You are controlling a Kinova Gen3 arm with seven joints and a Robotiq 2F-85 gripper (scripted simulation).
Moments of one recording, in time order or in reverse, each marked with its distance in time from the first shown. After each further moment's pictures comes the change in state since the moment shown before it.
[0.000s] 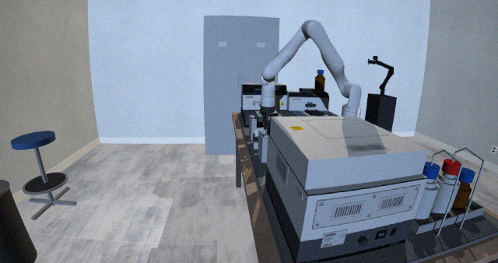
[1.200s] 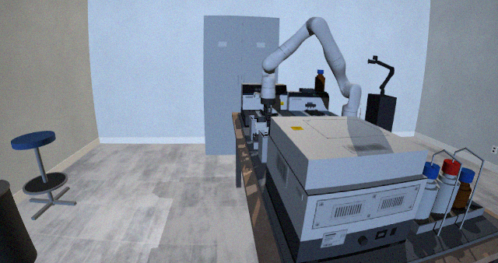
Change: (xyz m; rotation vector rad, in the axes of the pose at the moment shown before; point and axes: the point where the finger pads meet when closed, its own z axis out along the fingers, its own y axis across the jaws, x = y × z) arm 0.000 0.000 -0.042 0.000 0.000 0.000
